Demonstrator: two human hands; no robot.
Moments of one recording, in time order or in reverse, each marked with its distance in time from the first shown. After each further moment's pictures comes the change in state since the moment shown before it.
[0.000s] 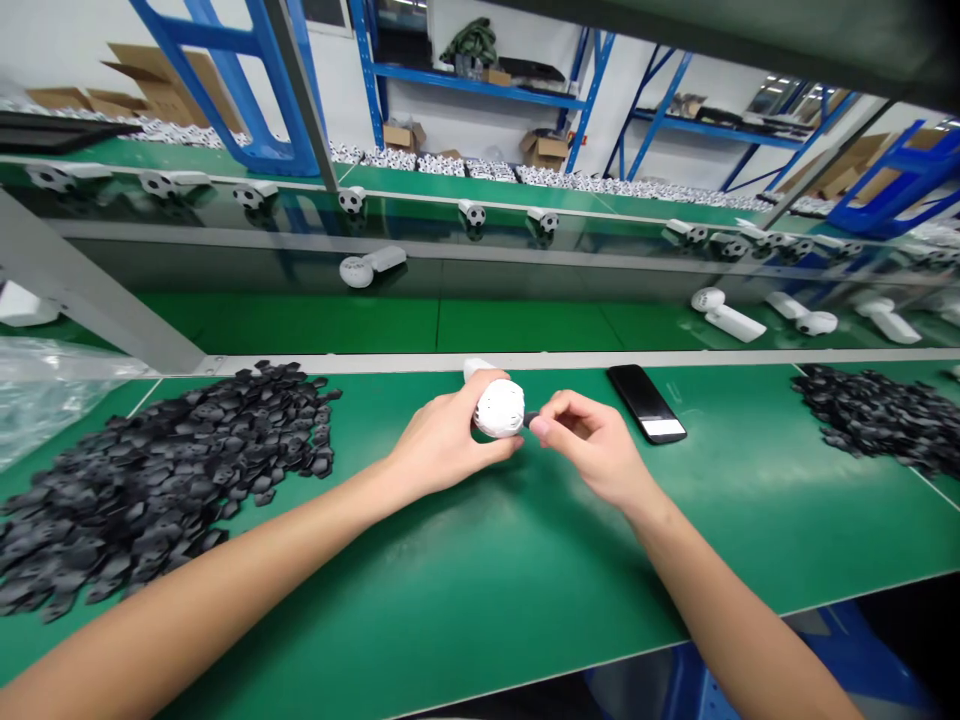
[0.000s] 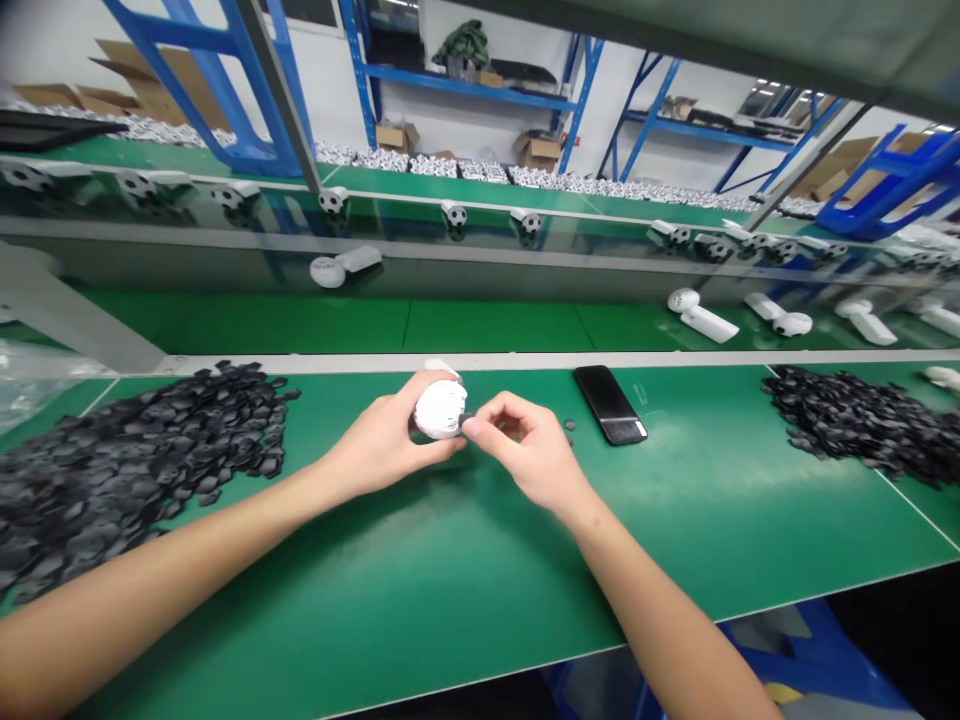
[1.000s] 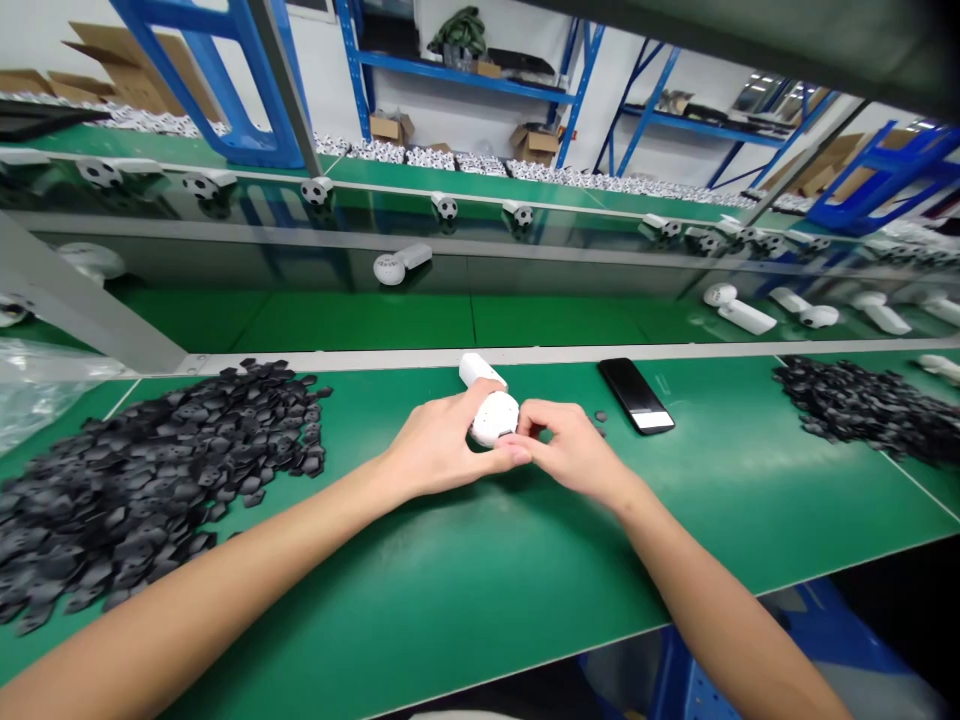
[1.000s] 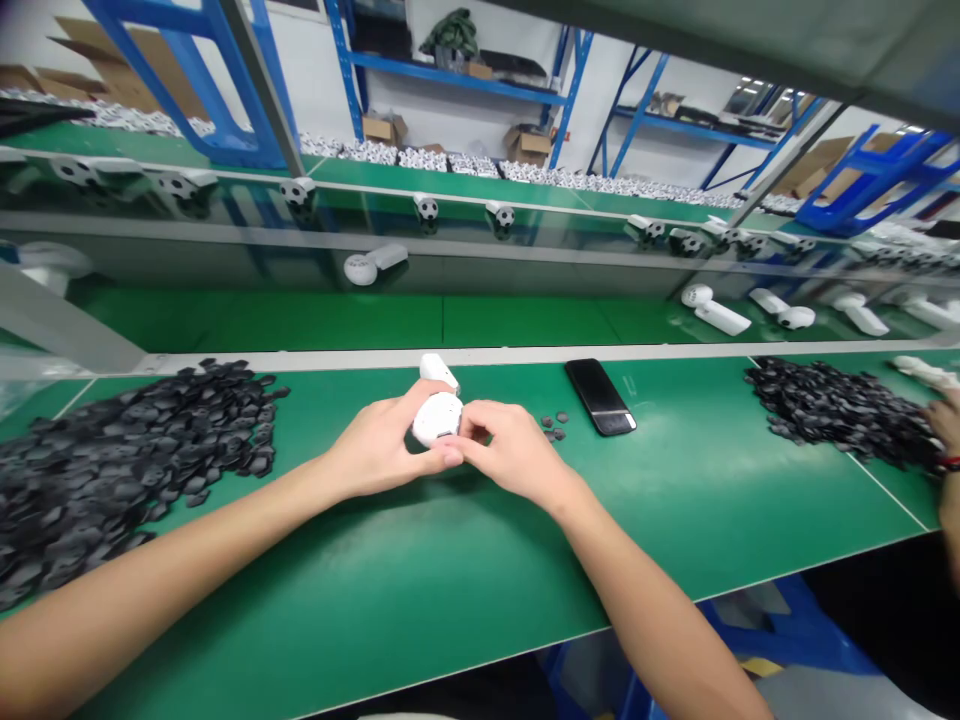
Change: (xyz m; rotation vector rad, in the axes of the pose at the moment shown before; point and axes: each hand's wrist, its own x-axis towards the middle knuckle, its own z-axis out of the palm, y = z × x) left_hand -0.004 -0.006 0.006 0.193 -0.098 0.050; right_hand 0.004 0.006 0.005 -0.379 -0.136 -0.081
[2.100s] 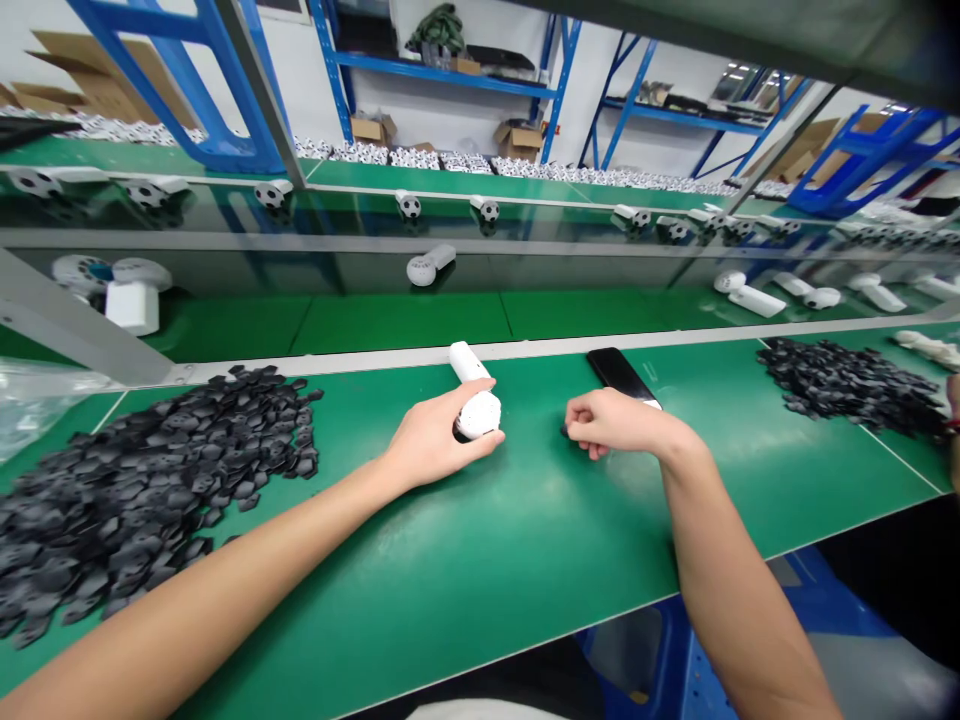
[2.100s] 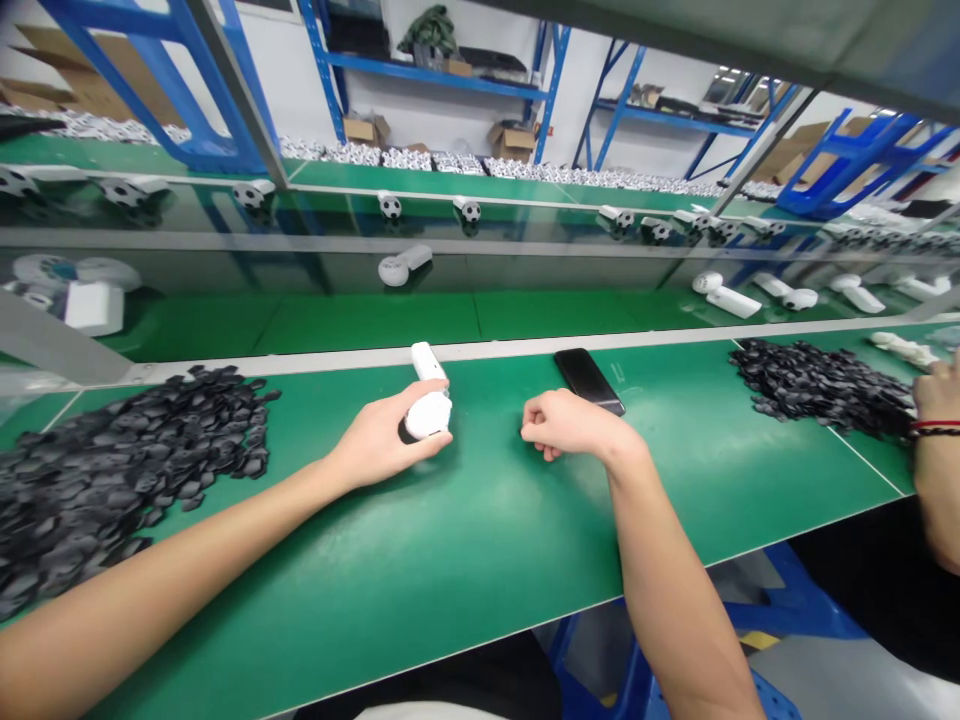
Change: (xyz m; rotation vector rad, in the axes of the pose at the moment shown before) left_hand 0.005 -0.025 0.024 -0.033 0.093 -0.007; right_hand -0.011 0.048 -0.073 -0.155 -0.402 0.551
